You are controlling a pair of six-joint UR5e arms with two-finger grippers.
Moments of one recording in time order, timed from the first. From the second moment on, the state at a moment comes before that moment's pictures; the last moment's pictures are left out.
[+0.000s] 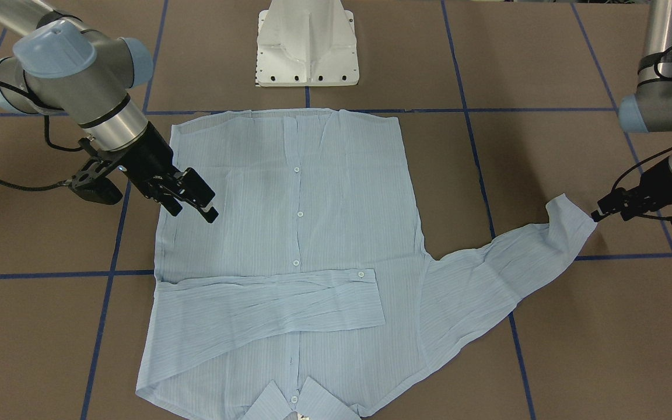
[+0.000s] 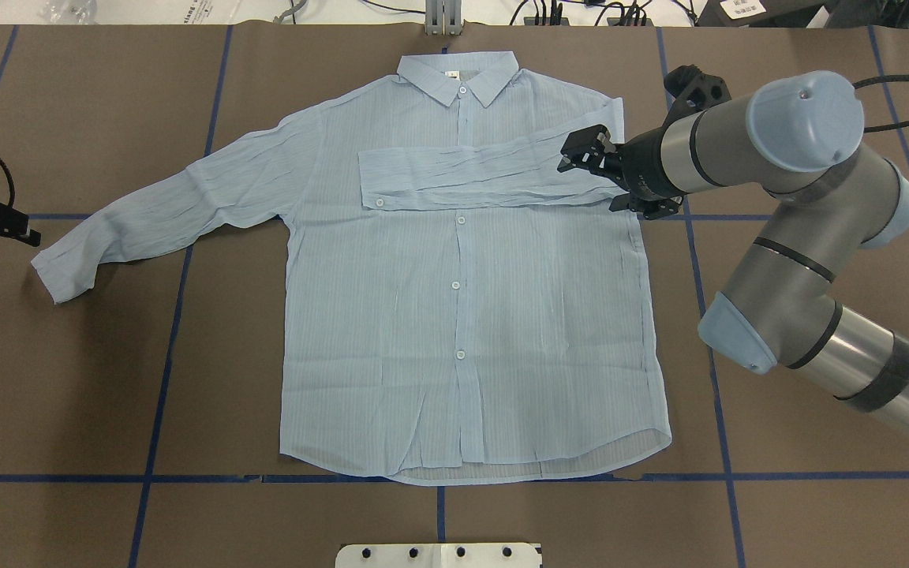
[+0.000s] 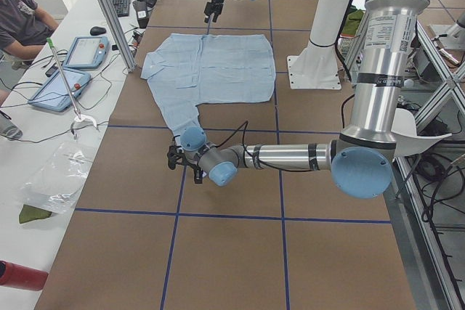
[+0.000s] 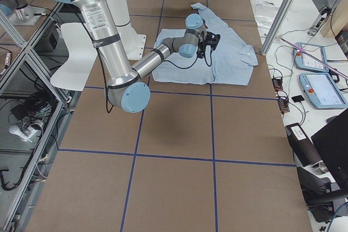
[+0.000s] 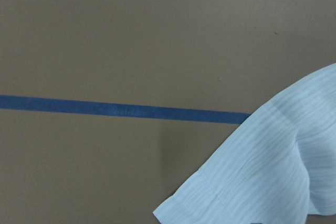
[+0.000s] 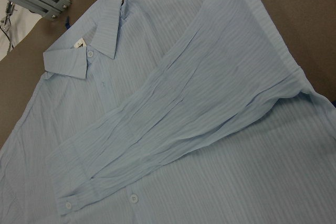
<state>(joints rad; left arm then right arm) -1.14 -1.67 -1.33 -2.35 -2.36 -0.82 0.78 -1.16 1.74 -1.01 1.94 1.66</state>
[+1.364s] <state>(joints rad) -1.09 -1.70 -1.27 -2.38 -2.34 -0.83 0.78 -1.17 1.74 -1.01 1.94 1.66</state>
